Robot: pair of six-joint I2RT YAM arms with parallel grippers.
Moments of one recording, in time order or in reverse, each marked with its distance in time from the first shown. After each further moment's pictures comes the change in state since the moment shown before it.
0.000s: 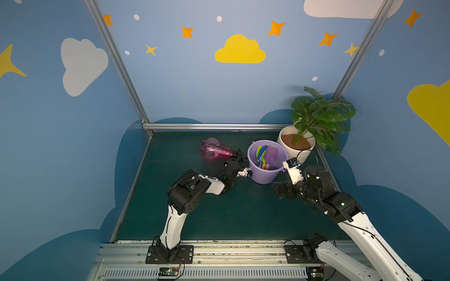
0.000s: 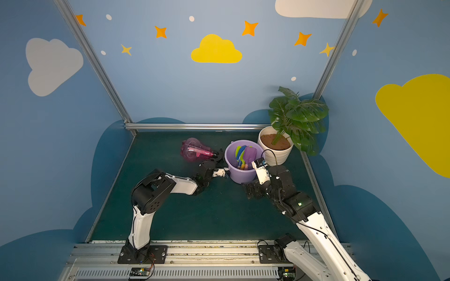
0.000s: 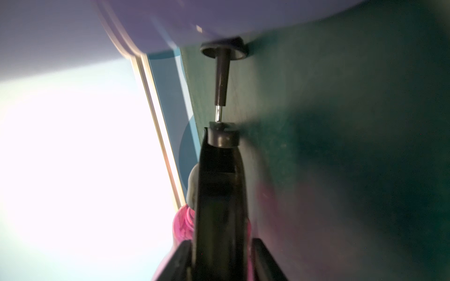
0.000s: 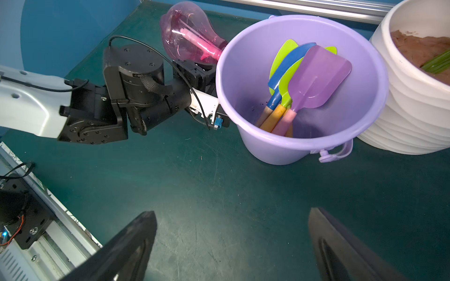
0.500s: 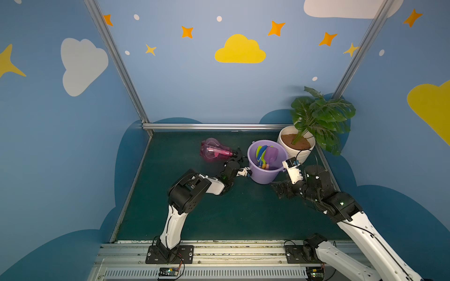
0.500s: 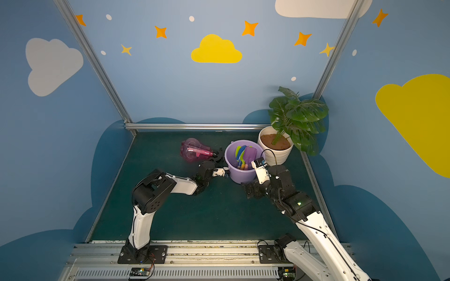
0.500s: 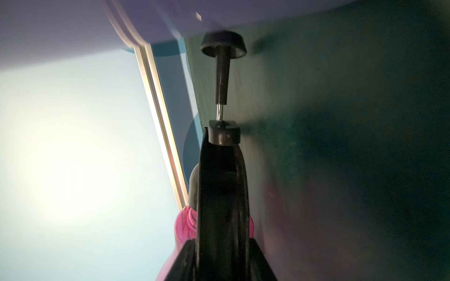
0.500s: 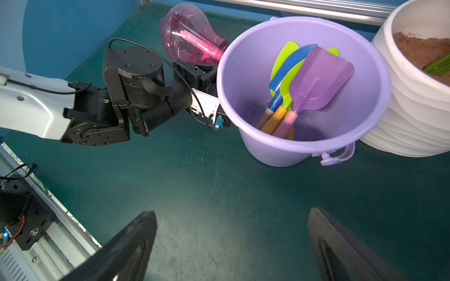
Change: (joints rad) left arm 0.002 0.002 -0.011 0.032 -0.003 -0.007; right arm 0.000 0.003 -0.002 0.014 -0.001 0.000
